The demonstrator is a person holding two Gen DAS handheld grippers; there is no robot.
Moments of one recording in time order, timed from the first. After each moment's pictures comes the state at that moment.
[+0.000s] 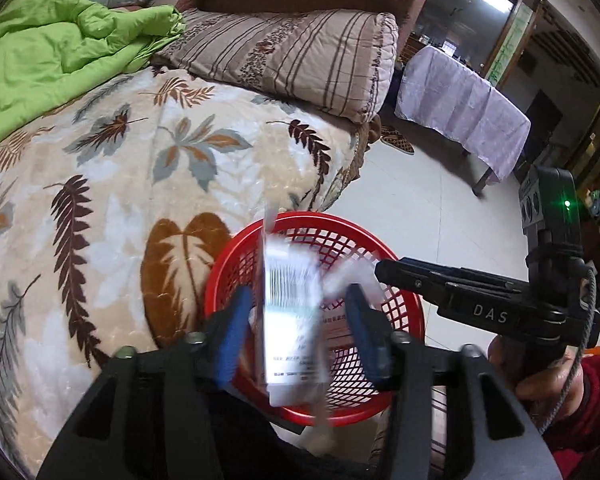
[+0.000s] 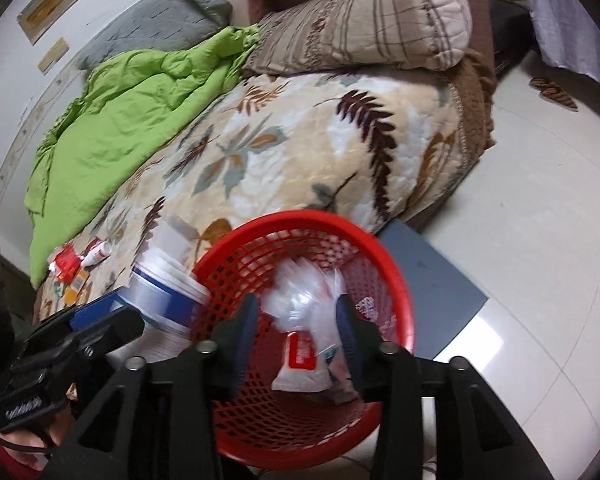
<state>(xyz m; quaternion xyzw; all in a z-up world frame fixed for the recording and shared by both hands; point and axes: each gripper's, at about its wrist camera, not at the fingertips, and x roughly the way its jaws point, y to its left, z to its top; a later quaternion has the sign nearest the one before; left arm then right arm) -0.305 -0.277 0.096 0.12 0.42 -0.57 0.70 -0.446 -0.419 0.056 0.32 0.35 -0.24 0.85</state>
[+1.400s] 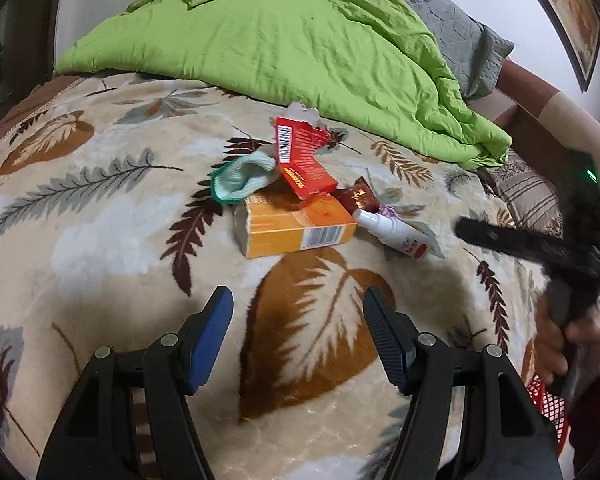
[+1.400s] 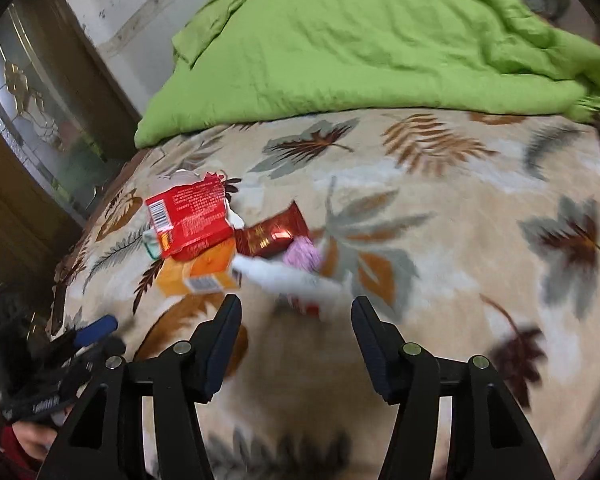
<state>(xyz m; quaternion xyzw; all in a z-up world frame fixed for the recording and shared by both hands) -0.067 0.026 0.063 -0.08 0.42 -0.20 0.88 -0.026 -0.248 0.060 0.13 0.44 0.12 0.88</state>
